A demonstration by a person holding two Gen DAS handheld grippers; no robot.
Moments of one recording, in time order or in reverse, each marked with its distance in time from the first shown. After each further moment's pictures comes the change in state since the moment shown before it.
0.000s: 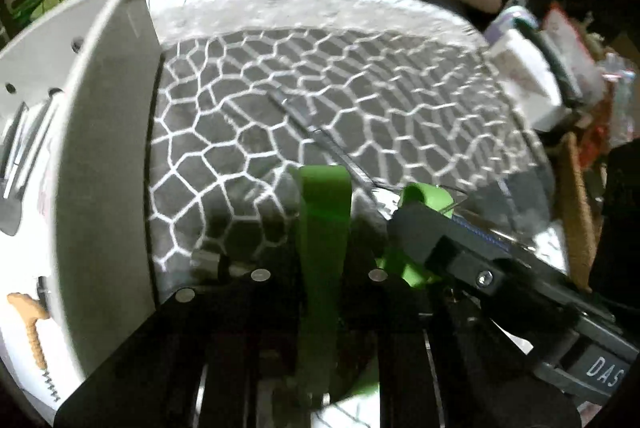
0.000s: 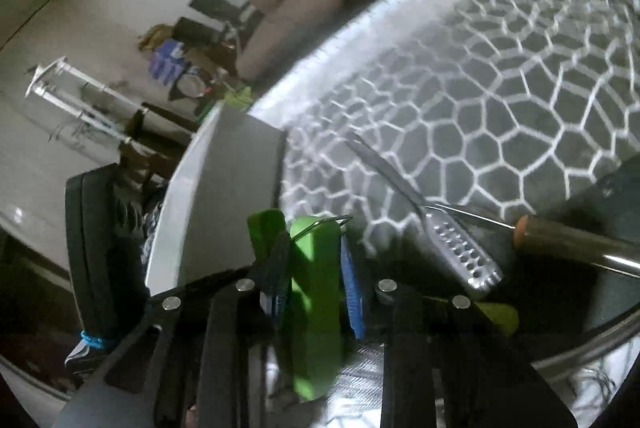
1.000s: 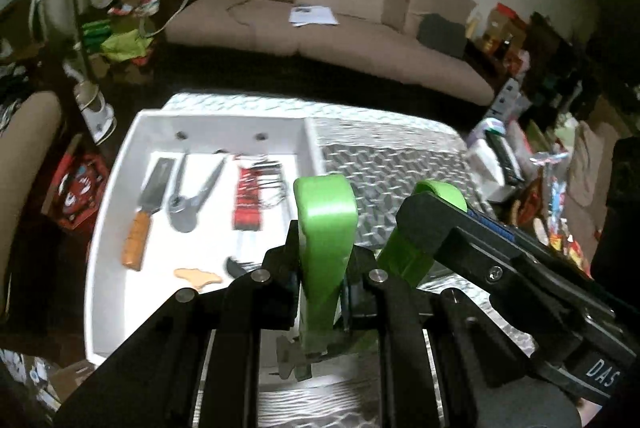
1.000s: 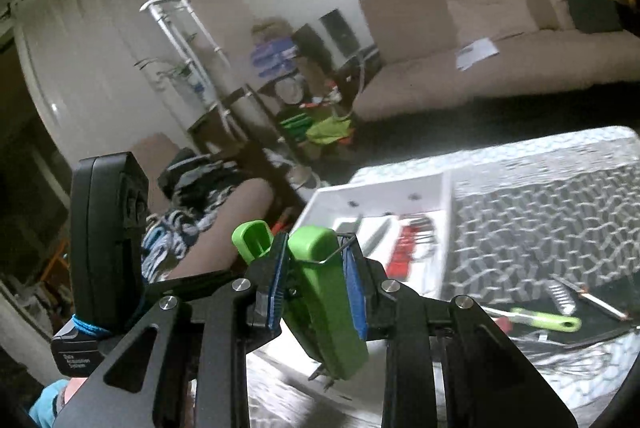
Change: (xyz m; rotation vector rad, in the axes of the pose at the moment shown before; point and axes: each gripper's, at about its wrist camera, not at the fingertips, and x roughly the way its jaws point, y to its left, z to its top) left arm -0.257 0.127 -0.042 -0.119 -0.266 0.022; right arm -0.046 0.296 -0.051 -0.392 -0.100 0.094
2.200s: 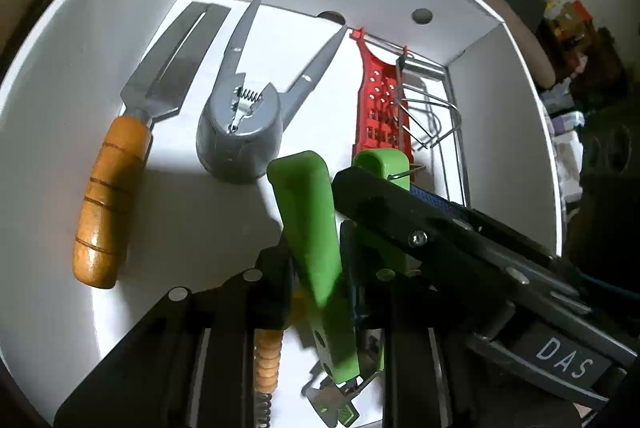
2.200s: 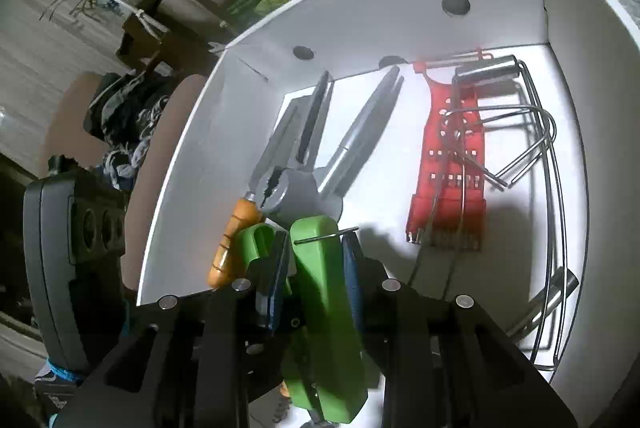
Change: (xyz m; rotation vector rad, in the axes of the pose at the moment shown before) left arm 0.205 0.159 -0.041 -0.212 0.338 -0.009; right arm 0.273 -0.105 -0.073 0.187 0.421 -0.054
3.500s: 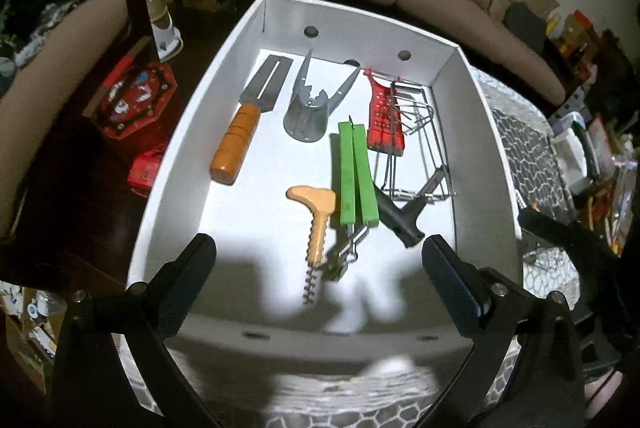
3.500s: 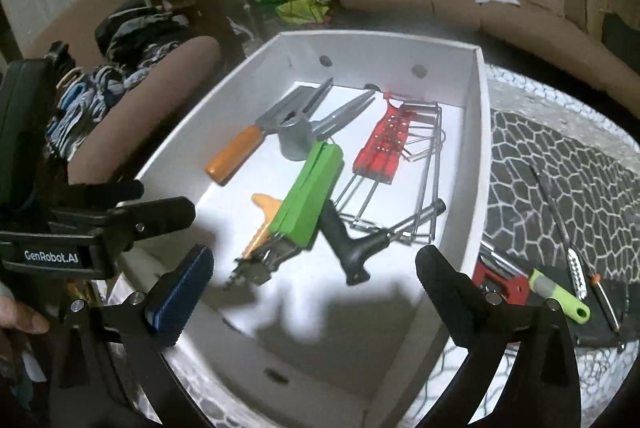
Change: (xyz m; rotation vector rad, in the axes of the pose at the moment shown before) left arm -0.135 -0.006 -0.108 0.020 -0.231 0.159; right arm -0.117 0.069 -0.106 -0.379 -0.082 -0.283
